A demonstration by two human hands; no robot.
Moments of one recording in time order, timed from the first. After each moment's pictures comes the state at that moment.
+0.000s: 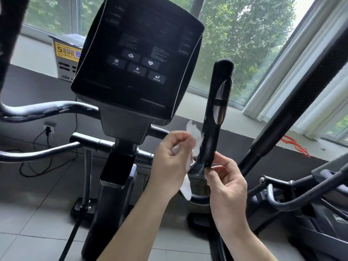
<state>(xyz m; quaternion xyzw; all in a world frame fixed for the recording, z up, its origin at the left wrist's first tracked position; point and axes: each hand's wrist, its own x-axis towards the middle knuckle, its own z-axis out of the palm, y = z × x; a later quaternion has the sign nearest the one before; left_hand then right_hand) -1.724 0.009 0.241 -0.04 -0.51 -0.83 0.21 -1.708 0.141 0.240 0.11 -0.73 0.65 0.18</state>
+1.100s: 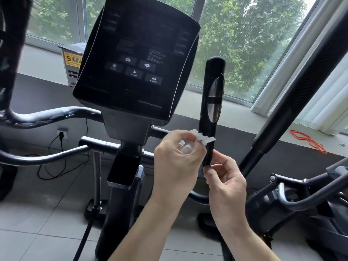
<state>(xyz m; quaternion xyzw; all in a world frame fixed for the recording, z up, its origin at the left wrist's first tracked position) -1.706 0.028 0.263 0.04 -0.61 -0.73 0.32 -1.713 0.147 0.235 0.10 -0.73 0.66 0.17</state>
